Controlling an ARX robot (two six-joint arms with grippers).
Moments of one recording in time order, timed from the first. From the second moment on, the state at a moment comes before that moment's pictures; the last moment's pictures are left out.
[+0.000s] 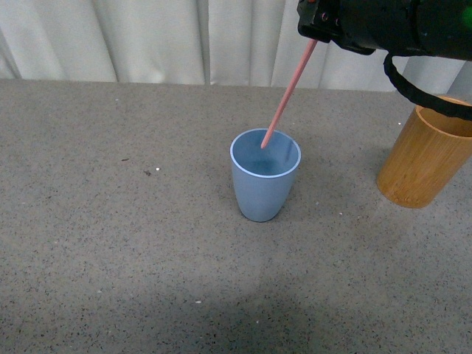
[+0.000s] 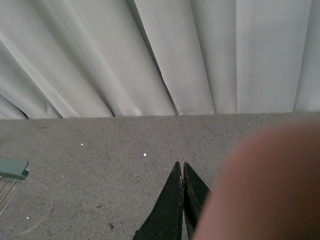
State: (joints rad) left arm 0.00 0.00 0.02 0.00 0.00 -0.01; right arm 0.45 1.79 0.85 0.70 0.04 0.37
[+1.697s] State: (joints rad) left arm 0.00 0.00 0.02 0.00 0.00 -0.01; right arm 0.00 0.01 0.01 0.00 0.00 0.00
